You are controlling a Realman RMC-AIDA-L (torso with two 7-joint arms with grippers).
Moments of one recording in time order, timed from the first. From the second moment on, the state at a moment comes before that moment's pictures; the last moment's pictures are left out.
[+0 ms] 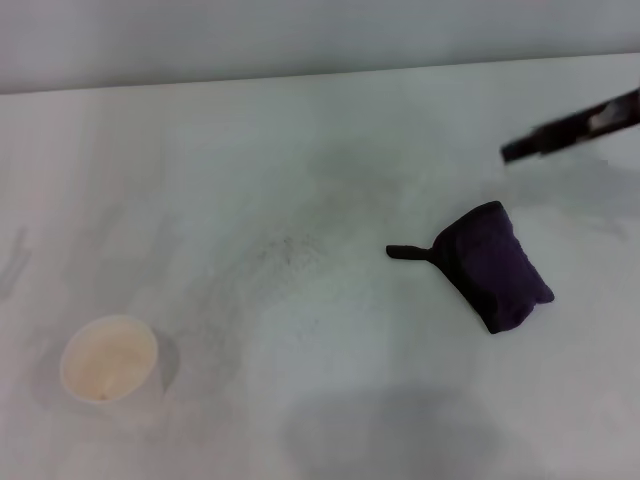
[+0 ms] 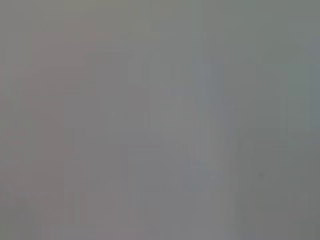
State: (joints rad) left arm -0.24 -2.08 0.92 0.14 0.64 1.59 -0.20; right arm 0.56 2.00 -0.93 -1.14 0.64 1.39 -0.66
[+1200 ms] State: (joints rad) left arm -0.26 -2.08 0.93 0.08 0.60 1.54 -0.20; right arm 0.31 2.00 -0.41 -0.16 1.93 1.43 -2.59
